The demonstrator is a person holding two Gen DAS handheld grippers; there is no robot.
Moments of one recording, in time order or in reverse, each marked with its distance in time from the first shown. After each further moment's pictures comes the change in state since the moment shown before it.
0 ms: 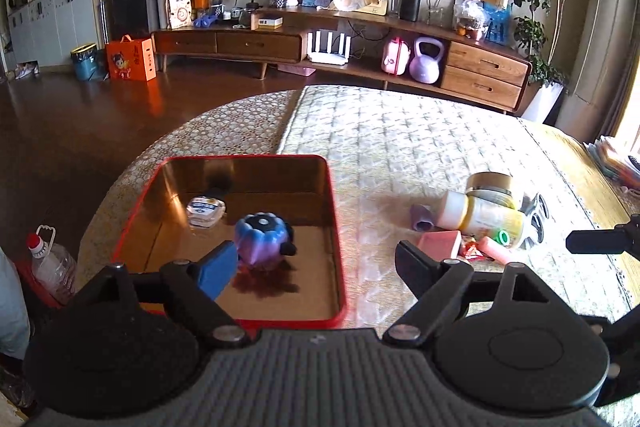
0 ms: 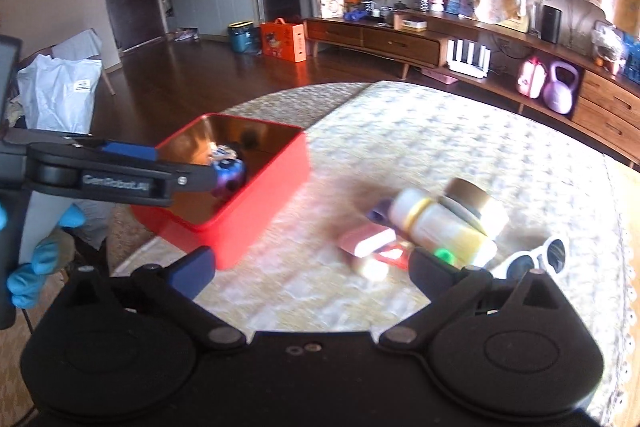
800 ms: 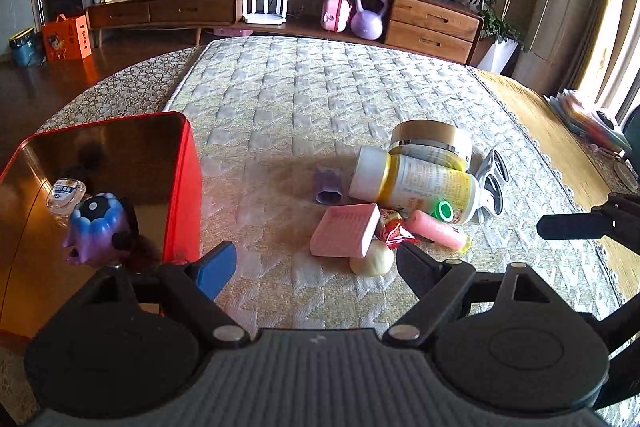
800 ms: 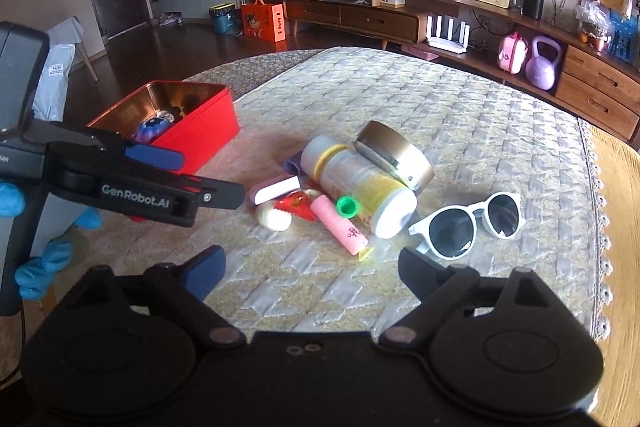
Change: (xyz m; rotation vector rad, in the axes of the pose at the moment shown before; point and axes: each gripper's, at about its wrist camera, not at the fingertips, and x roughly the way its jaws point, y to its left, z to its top) left arm 0.083 -0.069 -0.008 0.068 0.119 -0.150; right arm 0.013 -0.066 -0.028 -0.006 0.058 -0.008
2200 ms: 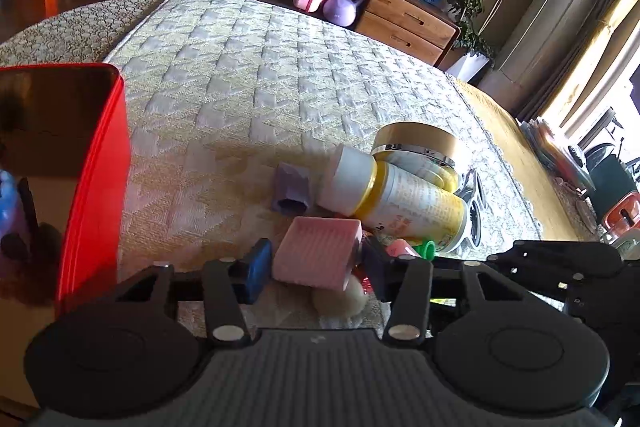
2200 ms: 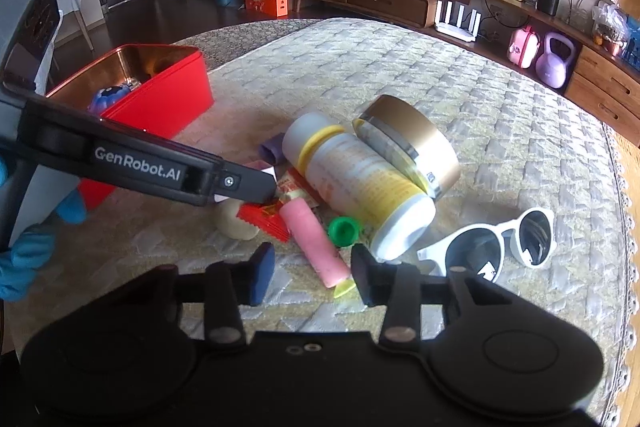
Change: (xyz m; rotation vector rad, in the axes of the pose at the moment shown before) left arm 0.056 0.016 0.013 -0.160 0.060 -0.219; right arm 0.064 -0.010 0.009 -0.051 0.074 -0.011
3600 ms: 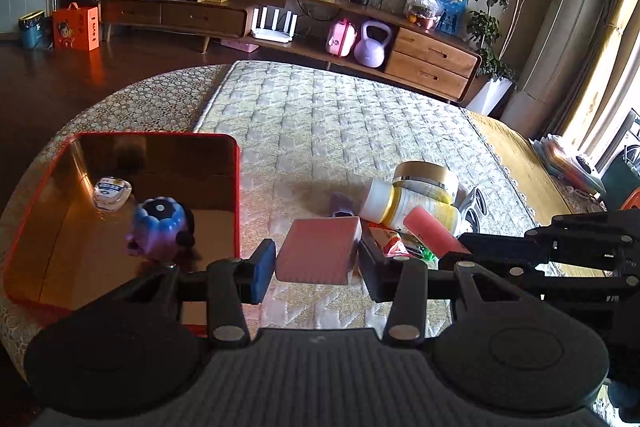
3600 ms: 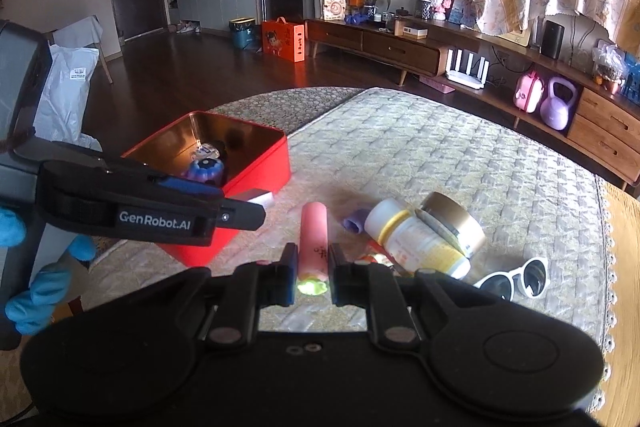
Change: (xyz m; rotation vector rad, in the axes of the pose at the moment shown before) left arm -0.124 -0.004 -0.017 0.066 -0.131 0.163; right arm -0.085 0.074 0.030 -0.021 -0.141 0.016
